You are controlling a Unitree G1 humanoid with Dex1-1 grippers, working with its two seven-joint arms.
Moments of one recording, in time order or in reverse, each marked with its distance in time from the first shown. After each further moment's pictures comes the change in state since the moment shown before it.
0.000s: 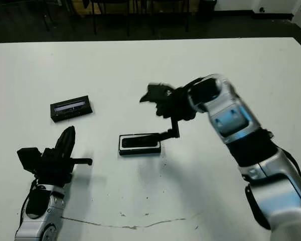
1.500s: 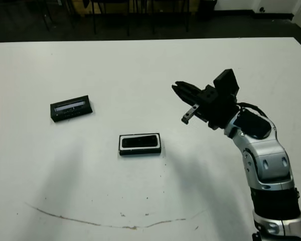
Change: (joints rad) left arm -1.047 0.830 0.006 0.785 0.249 0.249 -0.384; right arm 0.333 0.050 -0.245 -0.223 0.216 -0.045 -0.486
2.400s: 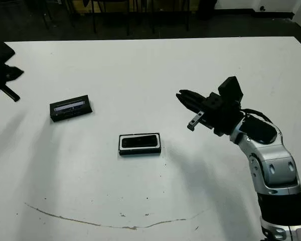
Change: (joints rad) left arm -0.110 -0.098 -0.198 0.423 0.169 -0.032 -0.182; right arm 0.058 -0.053 -0.018 0.009 0.037 0.001 0.044
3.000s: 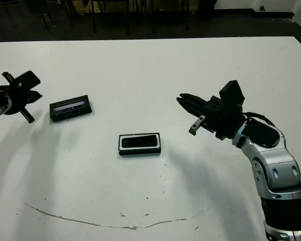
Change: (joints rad) left arm 0.109 -0.075 -0.031 -0.002 0.016 -0.087 0.018; right arm 0.028 -0.012 0.000 -0.028 0.022 0.001 0.009
